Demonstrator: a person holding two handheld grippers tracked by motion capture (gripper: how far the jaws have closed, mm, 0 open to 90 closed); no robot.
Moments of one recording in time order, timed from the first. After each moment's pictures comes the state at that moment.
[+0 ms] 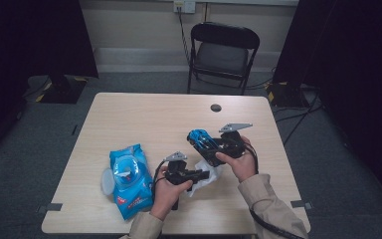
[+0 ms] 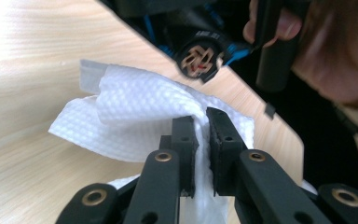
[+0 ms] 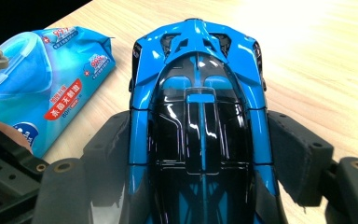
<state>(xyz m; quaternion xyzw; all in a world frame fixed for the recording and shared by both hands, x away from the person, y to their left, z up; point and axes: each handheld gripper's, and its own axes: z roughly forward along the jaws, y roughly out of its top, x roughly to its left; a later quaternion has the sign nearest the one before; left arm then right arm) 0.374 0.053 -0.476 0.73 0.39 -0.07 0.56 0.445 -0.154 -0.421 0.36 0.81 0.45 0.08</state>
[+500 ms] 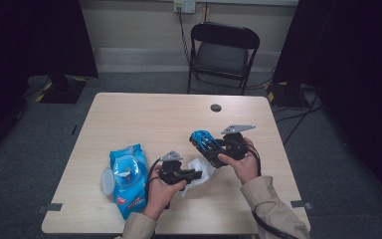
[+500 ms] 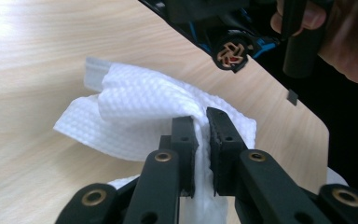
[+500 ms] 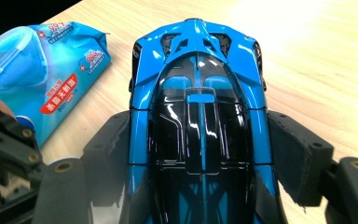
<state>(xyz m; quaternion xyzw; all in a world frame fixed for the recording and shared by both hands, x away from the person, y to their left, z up) 0.373 0.072 -0.469 0.75 0.39 -0.03 0.53 0.440 -0.160 -0.421 0.37 0.81 0.44 0.09</state>
